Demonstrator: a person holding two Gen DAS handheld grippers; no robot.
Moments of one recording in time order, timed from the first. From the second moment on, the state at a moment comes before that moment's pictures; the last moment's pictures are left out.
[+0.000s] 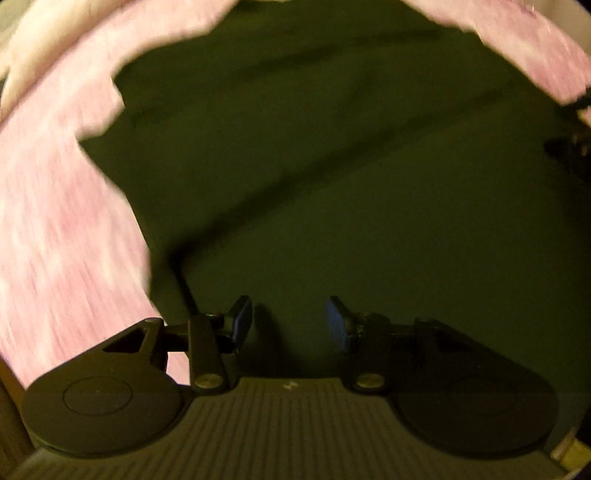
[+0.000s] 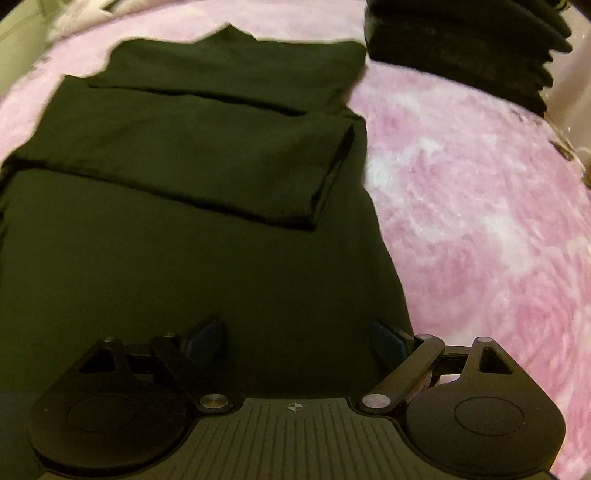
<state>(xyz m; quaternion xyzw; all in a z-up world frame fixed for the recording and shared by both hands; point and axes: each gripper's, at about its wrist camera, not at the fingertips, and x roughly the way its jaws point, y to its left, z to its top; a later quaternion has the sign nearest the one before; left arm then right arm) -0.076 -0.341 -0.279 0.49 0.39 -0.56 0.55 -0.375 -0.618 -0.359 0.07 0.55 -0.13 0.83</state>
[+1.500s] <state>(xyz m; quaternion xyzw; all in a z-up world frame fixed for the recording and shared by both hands) -0.241 -0.091 -0.281 0.60 0.11 -0.65 0.46 -0.505 -0.478 -0.300 -0.14 0.51 -0.03 0.85</state>
